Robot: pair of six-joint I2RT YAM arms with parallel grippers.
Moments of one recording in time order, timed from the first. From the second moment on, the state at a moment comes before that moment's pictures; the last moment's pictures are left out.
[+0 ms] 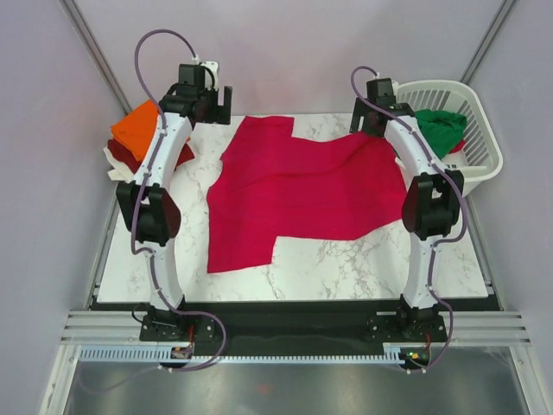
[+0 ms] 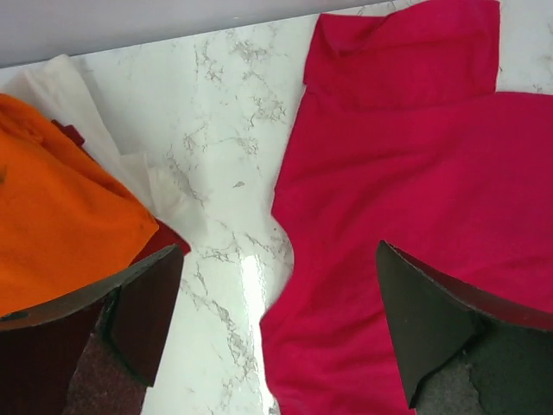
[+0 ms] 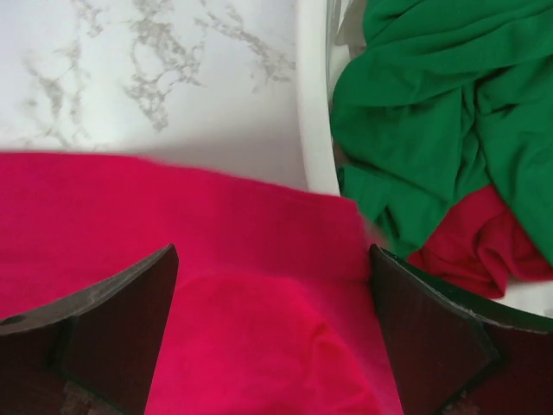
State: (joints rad) left arm -0.16 2.08 2.17 -0.71 -0.03 0.02; right arm 0.15 2.15 2.04 -0.69 0.31 0.29
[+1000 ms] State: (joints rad) left arm -0.32 2.05 1.52 -0.49 0.06 -0.48; right arm 0.48 1.87 1.44 -0.46 0.07 0.33
